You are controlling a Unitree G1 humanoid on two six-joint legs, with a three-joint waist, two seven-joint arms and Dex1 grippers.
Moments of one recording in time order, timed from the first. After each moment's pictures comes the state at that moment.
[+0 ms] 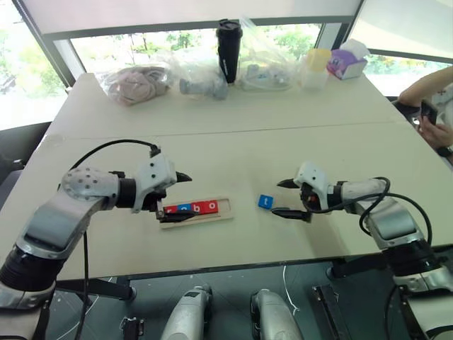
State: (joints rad) left arm -0.41 0.88 -0.10 -0.37 -0.39 0.60 -1.05; right arm -0.46 -0.71 0.16 0.06 0.20 0.40 1.10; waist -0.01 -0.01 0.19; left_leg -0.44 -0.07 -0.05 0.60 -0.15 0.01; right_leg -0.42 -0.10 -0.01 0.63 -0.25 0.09
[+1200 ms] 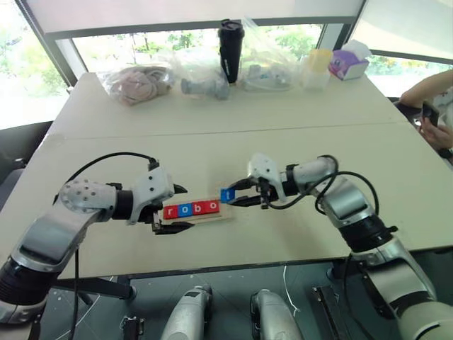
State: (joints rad) left arm -0.30 0.91 -0.09 -0.41 -0.36 0.59 -1.03; right arm -0.74 -0.50 0.40 0.16 0.15 0.36 1.23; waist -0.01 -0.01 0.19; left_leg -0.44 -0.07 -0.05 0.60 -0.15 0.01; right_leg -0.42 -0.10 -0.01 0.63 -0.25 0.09
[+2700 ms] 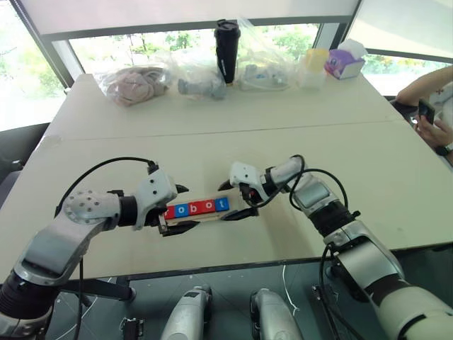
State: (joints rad) left arm -0.25 0.86 -0.06 -0.49 -0.40 0.64 -0.92; right arm -0.85 -0.34 0.38 0.49 0.07 0.25 1.31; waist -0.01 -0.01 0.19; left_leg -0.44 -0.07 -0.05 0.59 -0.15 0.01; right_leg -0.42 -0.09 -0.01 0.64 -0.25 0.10
